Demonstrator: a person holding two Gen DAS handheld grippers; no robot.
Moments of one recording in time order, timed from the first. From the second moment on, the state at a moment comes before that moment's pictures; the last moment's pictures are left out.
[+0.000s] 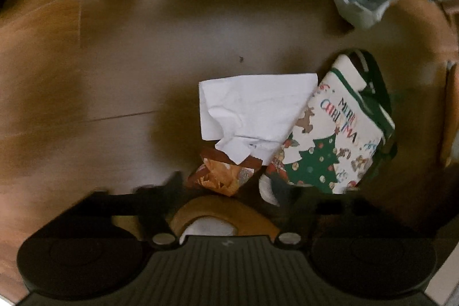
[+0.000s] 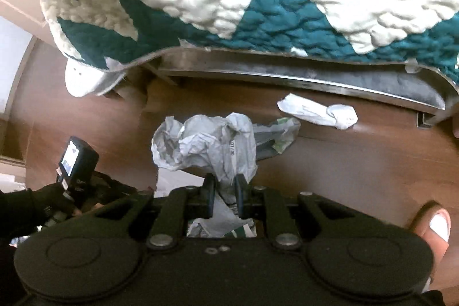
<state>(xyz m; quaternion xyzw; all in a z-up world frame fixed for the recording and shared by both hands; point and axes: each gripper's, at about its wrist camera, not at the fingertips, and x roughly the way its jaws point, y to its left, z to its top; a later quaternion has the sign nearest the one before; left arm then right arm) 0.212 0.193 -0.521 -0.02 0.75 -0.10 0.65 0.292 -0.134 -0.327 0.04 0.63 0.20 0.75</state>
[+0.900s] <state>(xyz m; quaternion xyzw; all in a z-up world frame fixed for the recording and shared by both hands) 0.207 0.199 -0.538 0.01 0.76 -0.09 0.65 0.291 -0.141 -0.364 0.05 0.66 0.15 0.74</state>
